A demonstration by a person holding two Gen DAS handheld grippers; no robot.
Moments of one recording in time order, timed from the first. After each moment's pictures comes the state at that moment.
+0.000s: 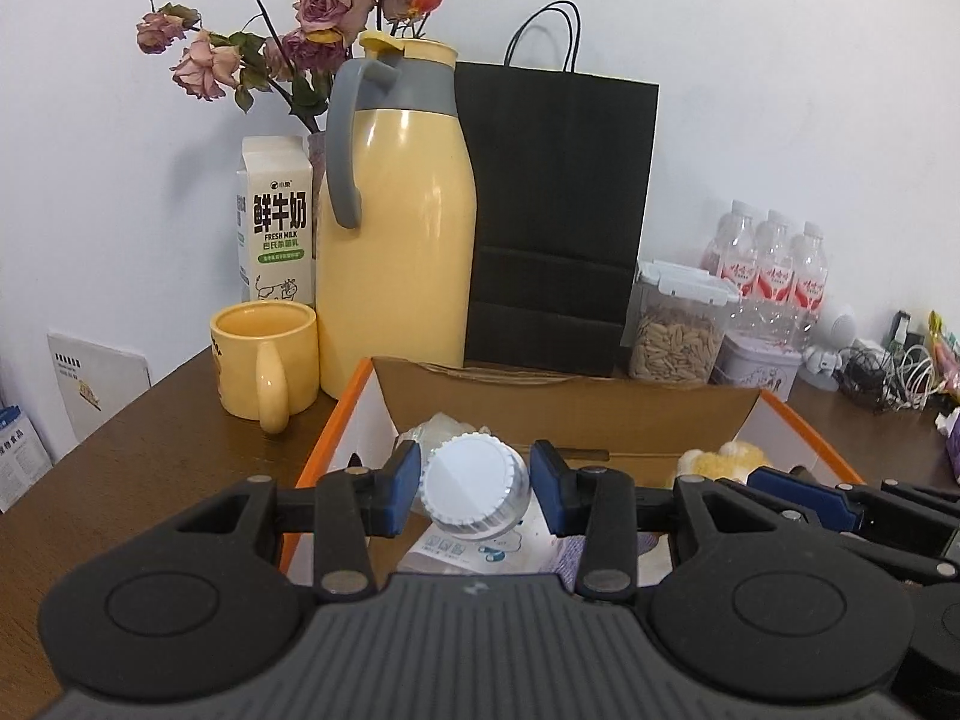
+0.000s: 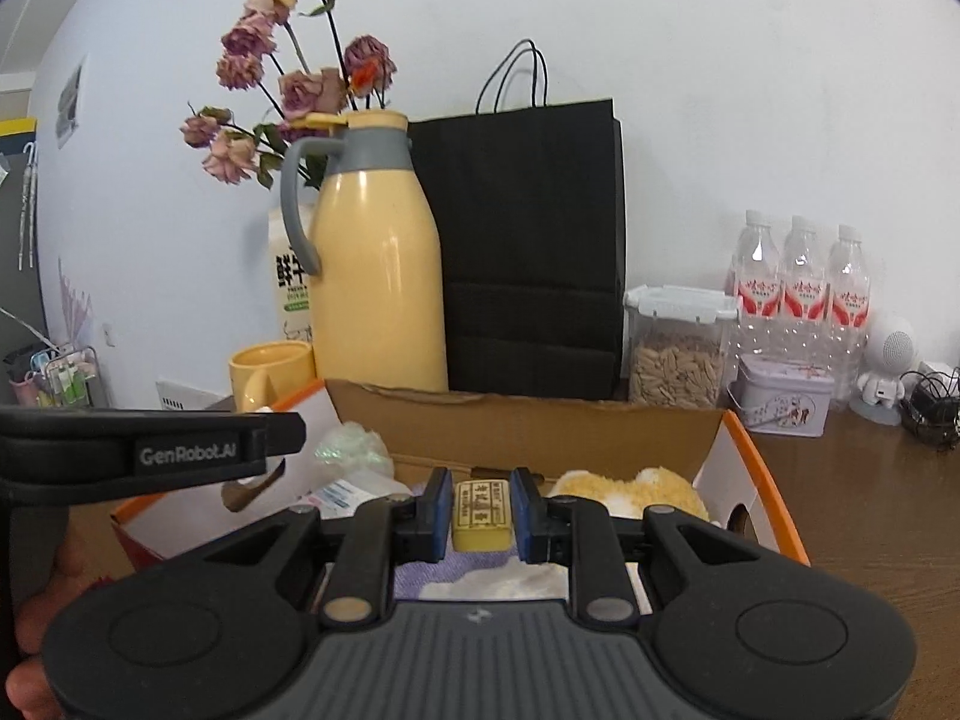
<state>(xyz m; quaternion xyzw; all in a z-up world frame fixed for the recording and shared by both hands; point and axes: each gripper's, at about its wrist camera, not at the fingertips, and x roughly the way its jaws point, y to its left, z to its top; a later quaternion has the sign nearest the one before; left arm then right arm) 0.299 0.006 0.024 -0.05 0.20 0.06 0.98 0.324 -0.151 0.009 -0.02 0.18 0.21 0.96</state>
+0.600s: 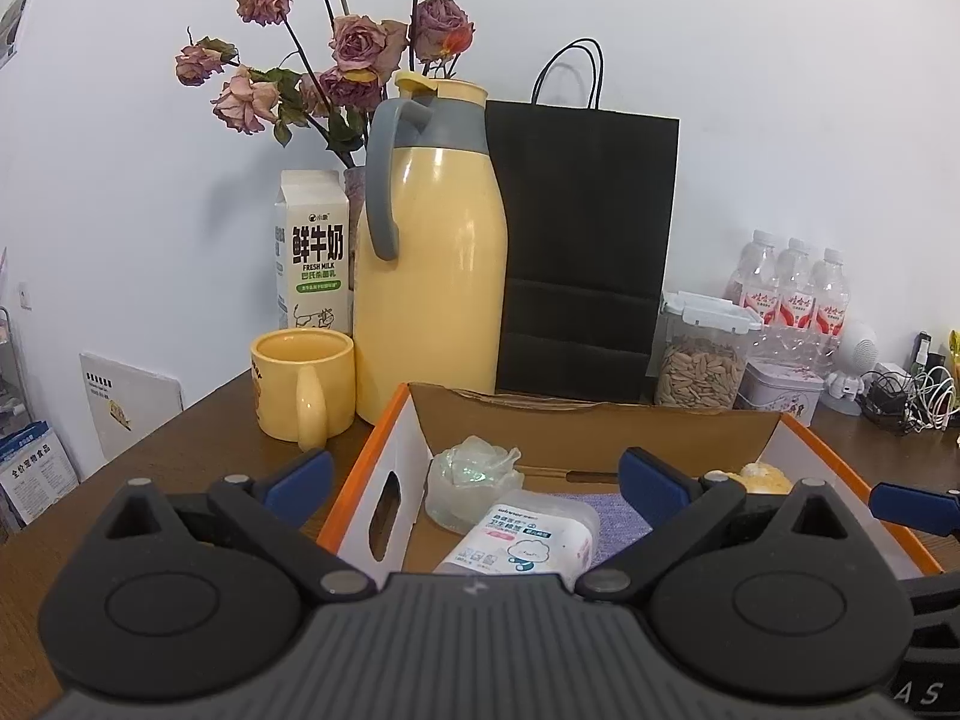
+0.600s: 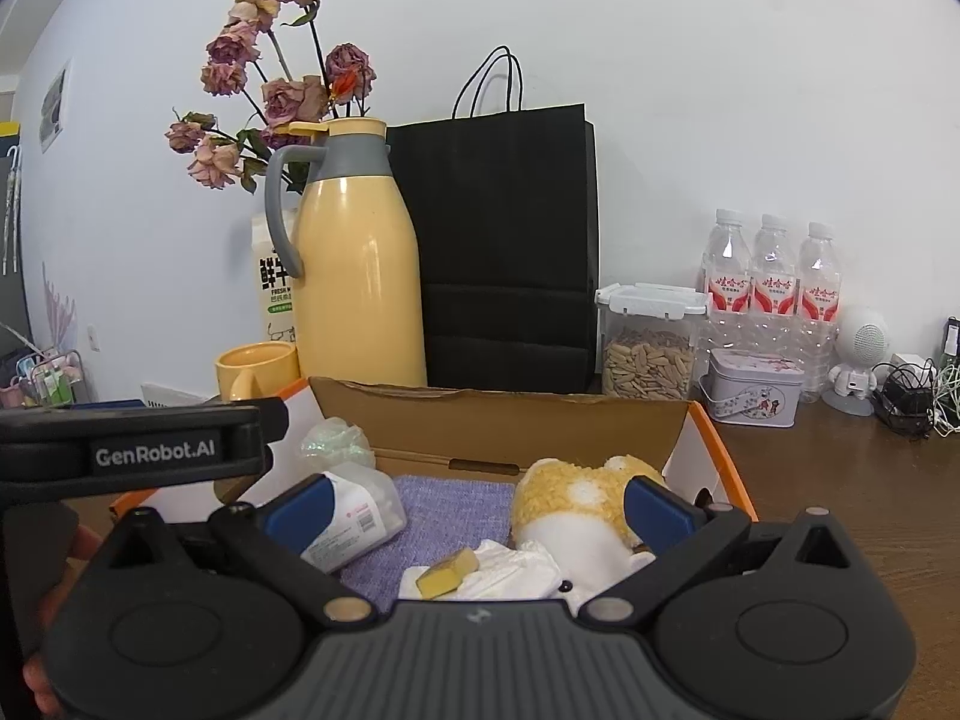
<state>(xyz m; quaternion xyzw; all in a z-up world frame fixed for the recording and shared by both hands) 0.282 0.005 0.025 -0.05 0.17 0.09 0.98 0.307 -0.162 0.015 -0.01 0.18 0.18 0.97</state>
